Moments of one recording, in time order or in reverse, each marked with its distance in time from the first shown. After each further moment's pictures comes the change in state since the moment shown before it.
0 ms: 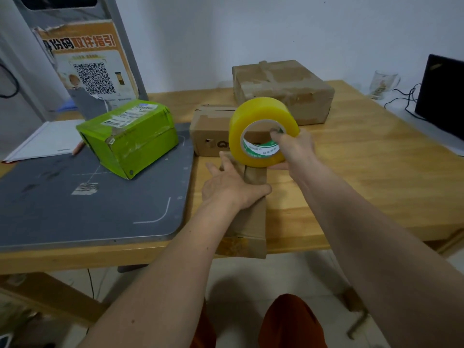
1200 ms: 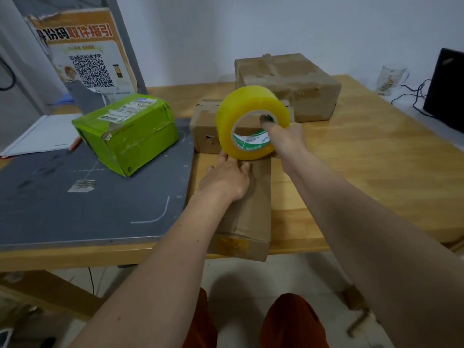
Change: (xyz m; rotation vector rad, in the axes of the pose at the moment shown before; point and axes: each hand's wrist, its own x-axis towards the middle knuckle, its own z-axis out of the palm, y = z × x) left_hand 0.018 -0.004 -0.009 -0.025 -0.021 0.141; right_hand 0.012 0.001 0.023 -0.136 -0.008 -0.162
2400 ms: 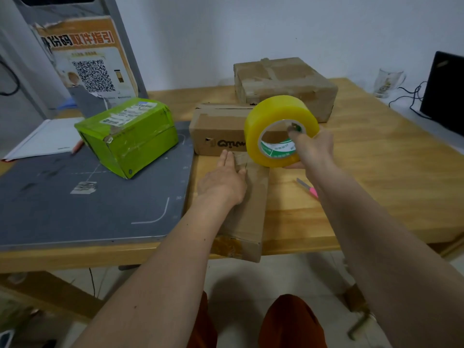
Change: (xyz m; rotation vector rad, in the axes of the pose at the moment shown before) left_hand -0.001 -0.003 0.010 0.108 0.057 -0.014; right_hand -0.007 0.007 -0.049 0.053 0.103 0.040
